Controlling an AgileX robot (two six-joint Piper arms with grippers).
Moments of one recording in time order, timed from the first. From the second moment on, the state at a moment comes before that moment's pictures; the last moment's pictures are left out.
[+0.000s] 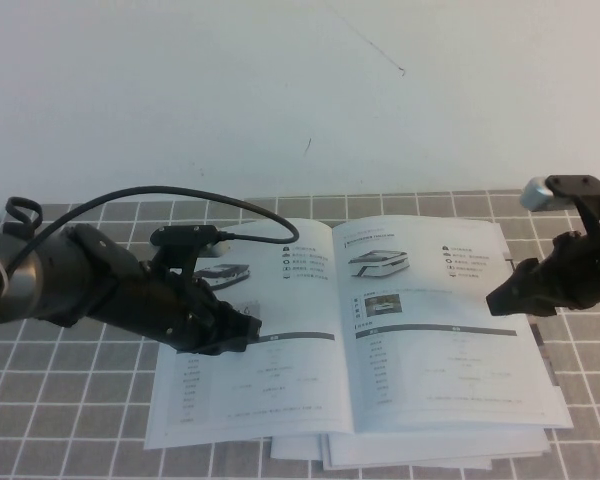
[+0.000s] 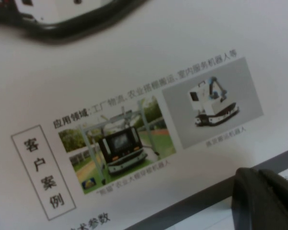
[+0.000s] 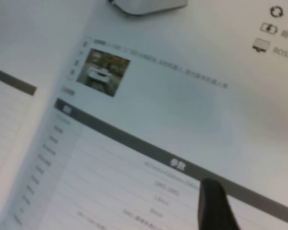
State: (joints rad) right arm 0.06 1.87 -1.10 0.93 0.71 -1.01; left arm -0.25 1.90 -1.08 -0.93 0.50 0.78
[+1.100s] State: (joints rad) right arm 0.04 2.08 -1.31 0.64 0.91 -0.63; left arm -0.25 1.91 -1.08 -0.93 0.47 0.77
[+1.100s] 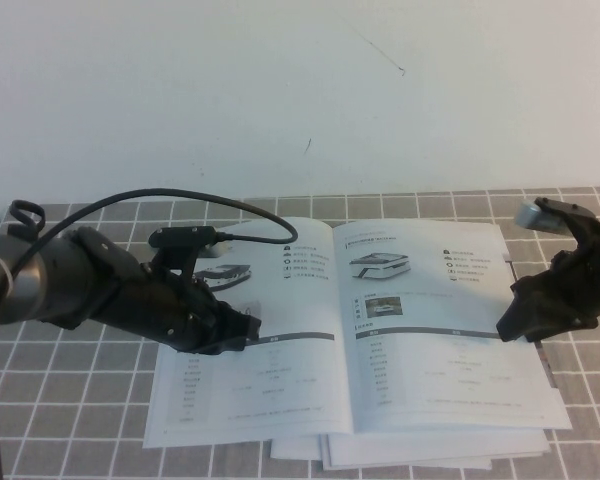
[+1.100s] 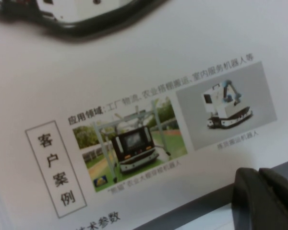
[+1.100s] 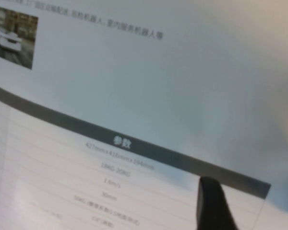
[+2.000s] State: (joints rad) right arm 0.04 2.10 -1.42 0.78 1.08 -0.78; left arm -0.25 1.93 -1.08 -0.97 0.47 0.79
